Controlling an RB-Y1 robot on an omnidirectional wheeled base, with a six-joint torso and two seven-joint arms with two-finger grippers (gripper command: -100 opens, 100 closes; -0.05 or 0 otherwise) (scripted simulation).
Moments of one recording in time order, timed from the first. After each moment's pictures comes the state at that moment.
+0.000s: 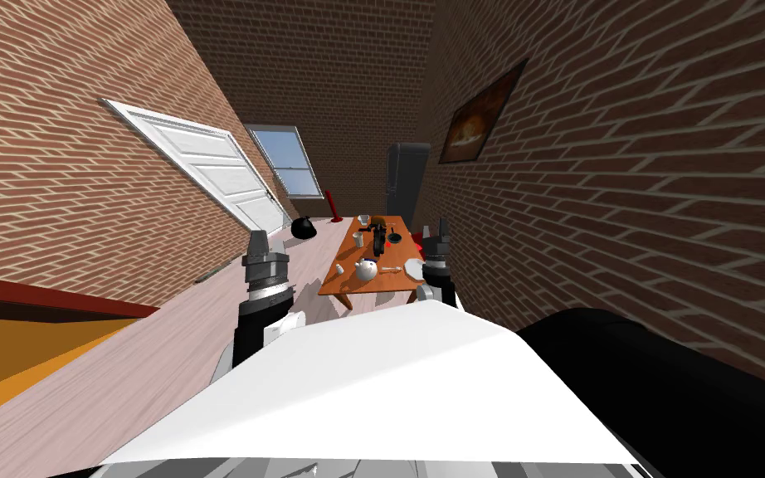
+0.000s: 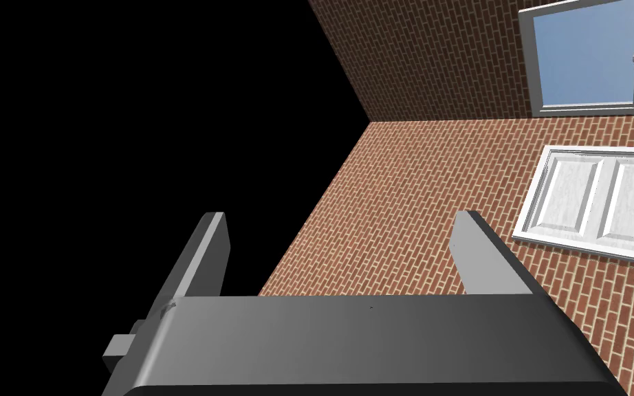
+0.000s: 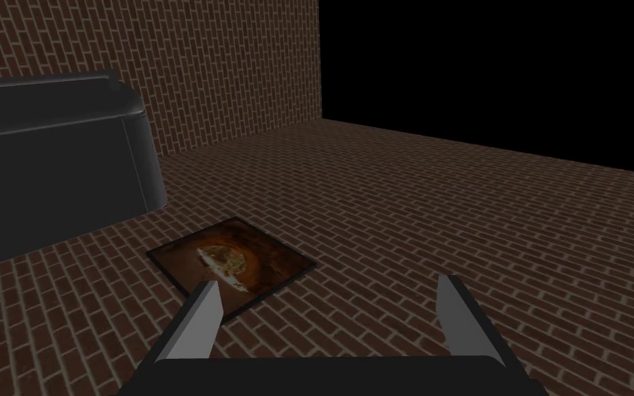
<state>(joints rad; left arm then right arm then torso) 0.52 0.01 0.05 -2.36 -0.08 -0.41 -0.16 0.47 0.04 0.07 -2.28 -0.04 -0.54 0.08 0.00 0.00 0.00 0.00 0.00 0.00</state>
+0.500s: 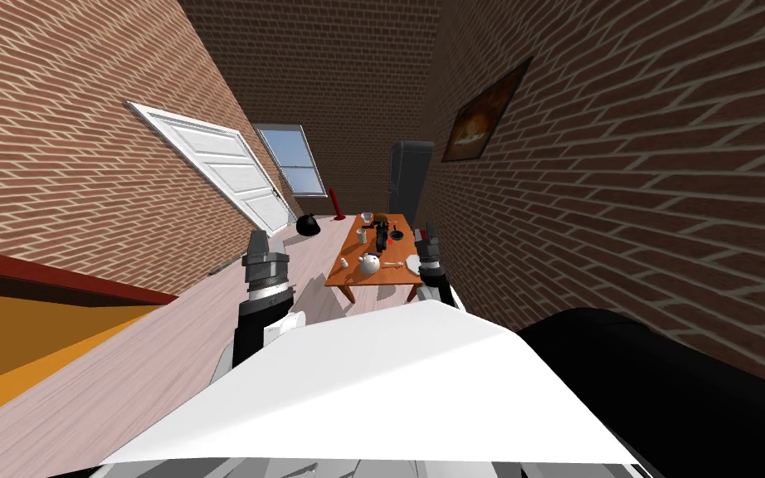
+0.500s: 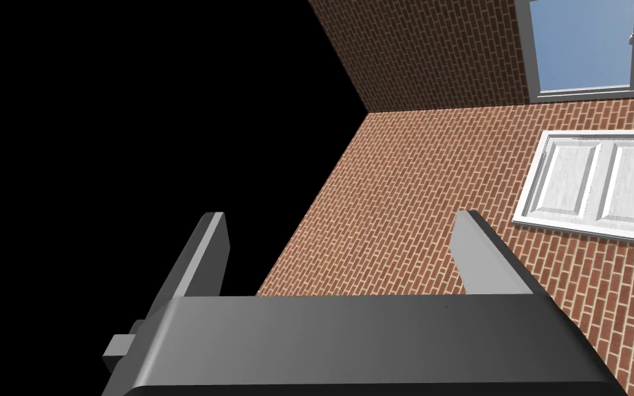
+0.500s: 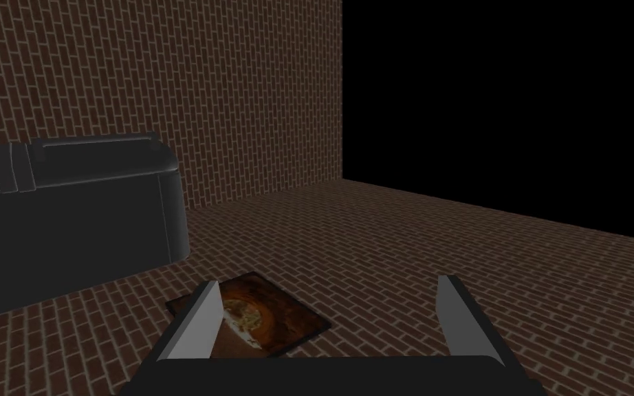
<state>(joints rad) 0.52 0.01 0.05 -2.36 -0.08 -0.41 -0.16 0.45 -0.09 0.11 -2.21 -0.01 -0.53 0.07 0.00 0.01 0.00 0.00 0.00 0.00</state>
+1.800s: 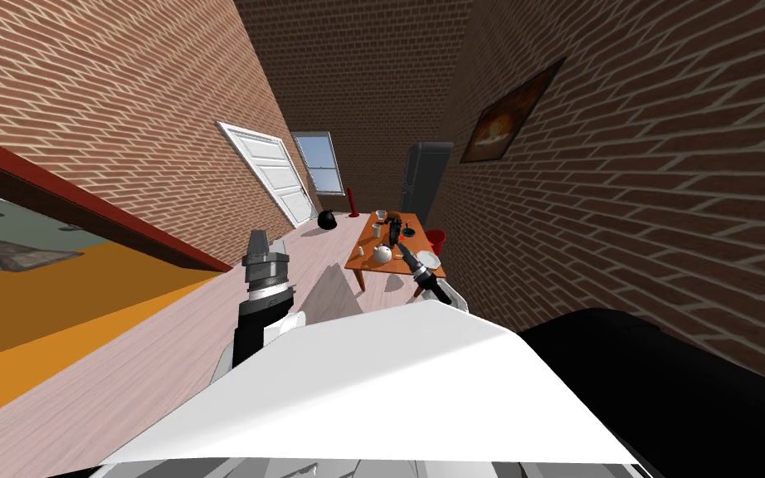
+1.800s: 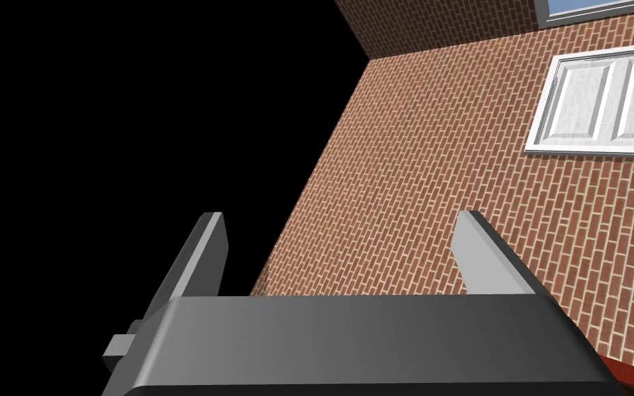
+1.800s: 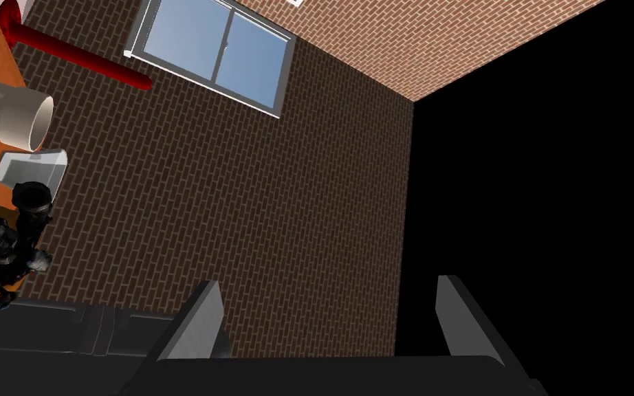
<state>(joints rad) 0.52 0.01 0.05 -2.36 -0.08 -0.41 -0.16 0.35 -0.44 0.23 -1.94 0.14 -0.49 0.02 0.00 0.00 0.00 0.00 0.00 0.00</state>
